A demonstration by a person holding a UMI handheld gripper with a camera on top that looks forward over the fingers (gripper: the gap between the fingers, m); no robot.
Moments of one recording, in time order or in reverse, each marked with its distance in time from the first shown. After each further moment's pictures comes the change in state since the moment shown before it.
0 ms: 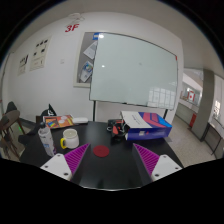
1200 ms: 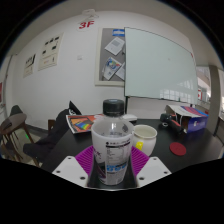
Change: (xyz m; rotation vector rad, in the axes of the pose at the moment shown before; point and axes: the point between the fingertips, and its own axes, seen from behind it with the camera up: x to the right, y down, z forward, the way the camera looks) arm -0.329 0.056 0.170 0.080 -0.098 0.055
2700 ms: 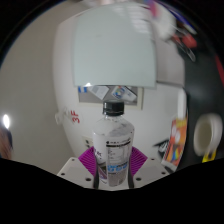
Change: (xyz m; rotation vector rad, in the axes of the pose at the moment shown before) arm 0.027 -0.252 -0.014 0.174 -0.777 1.437
